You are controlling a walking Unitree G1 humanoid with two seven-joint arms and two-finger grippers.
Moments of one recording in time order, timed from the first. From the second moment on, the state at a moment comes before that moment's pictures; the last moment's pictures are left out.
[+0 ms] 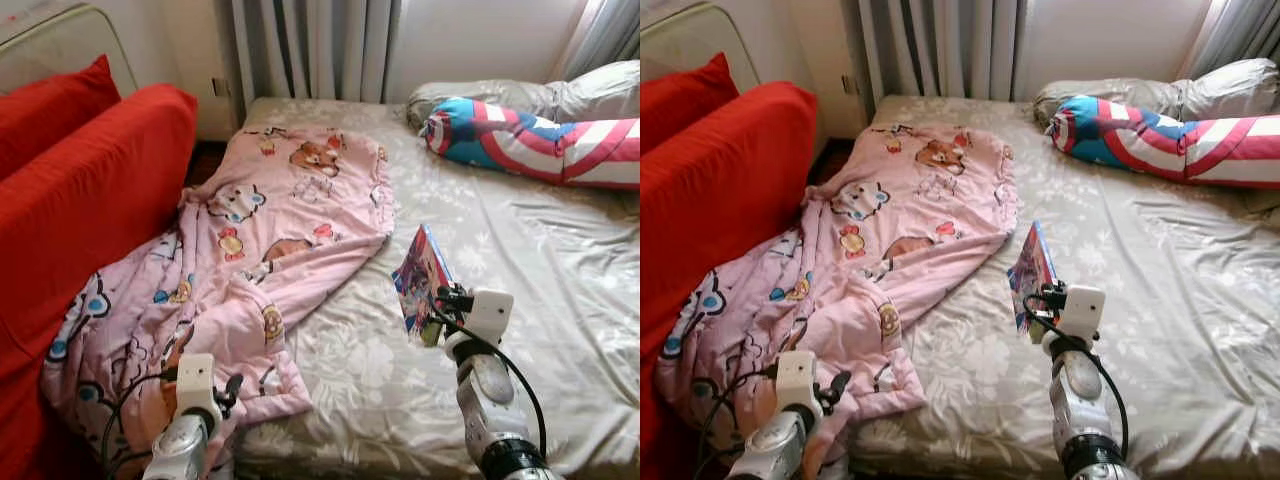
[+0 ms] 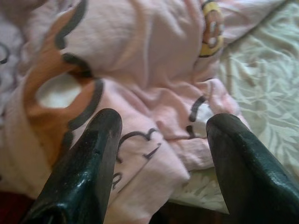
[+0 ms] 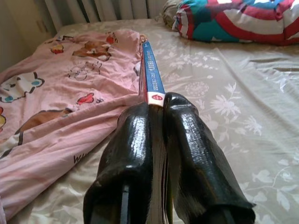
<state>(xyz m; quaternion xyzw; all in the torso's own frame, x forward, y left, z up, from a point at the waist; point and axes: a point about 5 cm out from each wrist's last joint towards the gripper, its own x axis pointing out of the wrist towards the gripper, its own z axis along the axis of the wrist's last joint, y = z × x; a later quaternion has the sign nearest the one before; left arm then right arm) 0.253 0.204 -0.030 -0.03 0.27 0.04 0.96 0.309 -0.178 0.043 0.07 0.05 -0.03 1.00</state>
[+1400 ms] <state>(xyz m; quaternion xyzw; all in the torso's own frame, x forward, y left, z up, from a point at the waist) 0.244 0.193 -0.042 -0.03 0.31 0.03 0.95 0.310 -0.171 0.042 0.07 0.05 -0.04 1.00</state>
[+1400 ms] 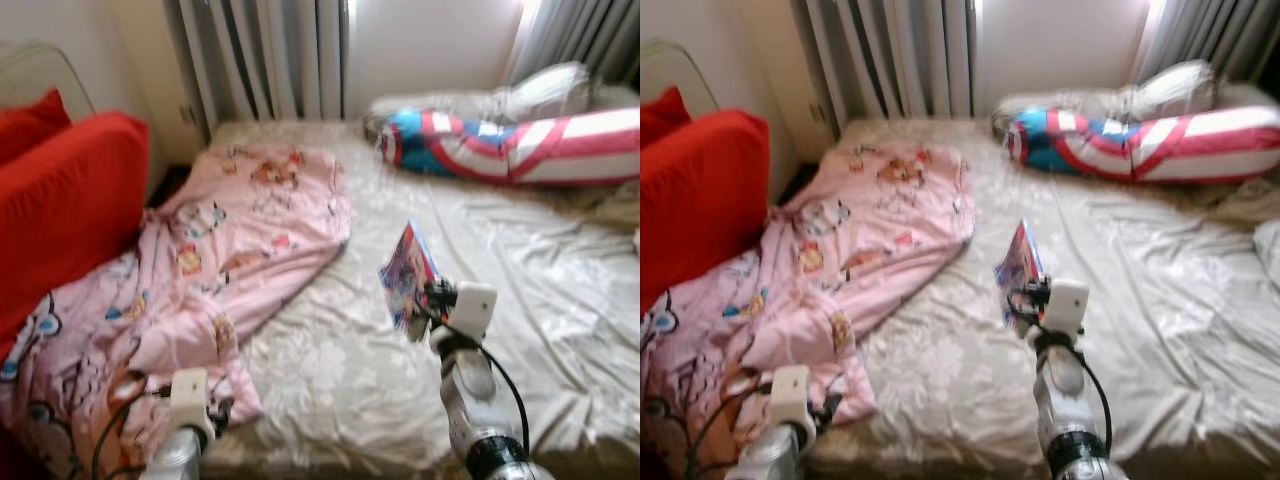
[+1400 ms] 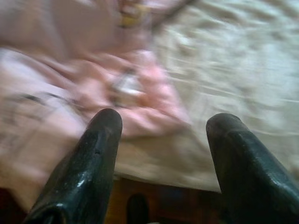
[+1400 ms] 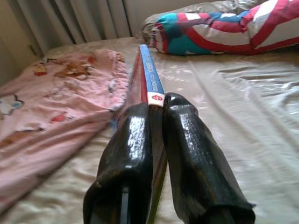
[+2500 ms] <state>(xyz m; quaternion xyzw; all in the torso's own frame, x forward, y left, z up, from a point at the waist) 0.234 0.199 -0.048 -0.02 0.32 0.04 0.95 0.314 -0.167 0.046 0.07 0.04 -0.04 1.00</state>
